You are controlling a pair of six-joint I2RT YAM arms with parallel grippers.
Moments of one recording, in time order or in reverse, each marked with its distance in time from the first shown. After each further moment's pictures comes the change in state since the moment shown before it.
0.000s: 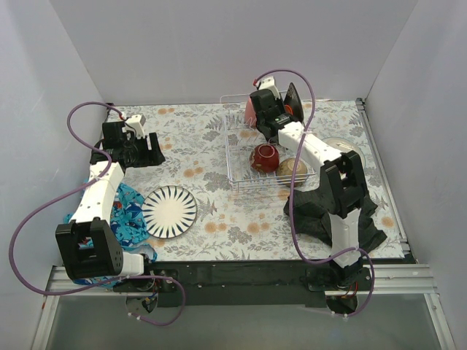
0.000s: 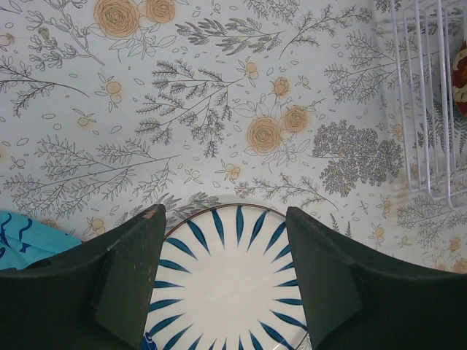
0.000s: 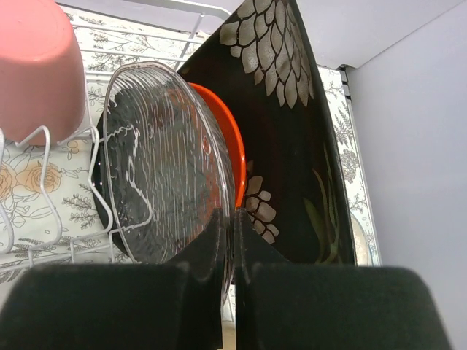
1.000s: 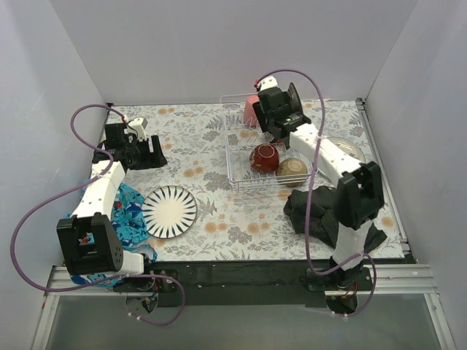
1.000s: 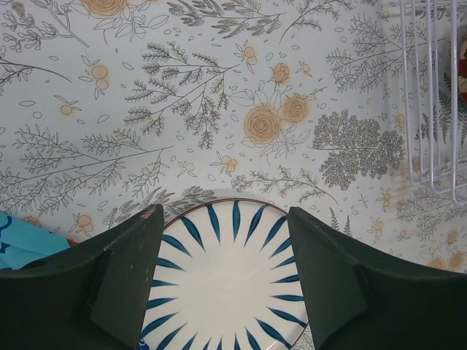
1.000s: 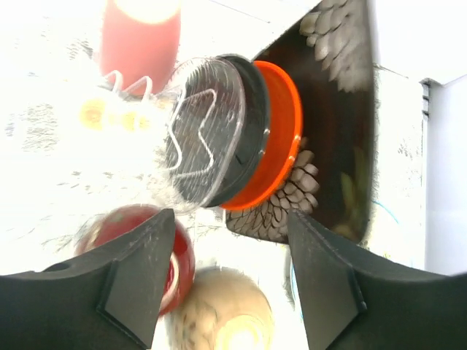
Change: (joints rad) left arm 0.000 0.027 -0.018 0.002 0.015 -0.008; right arm 0.009 -0.139 -0.062 -0.117 -0.285 0.033
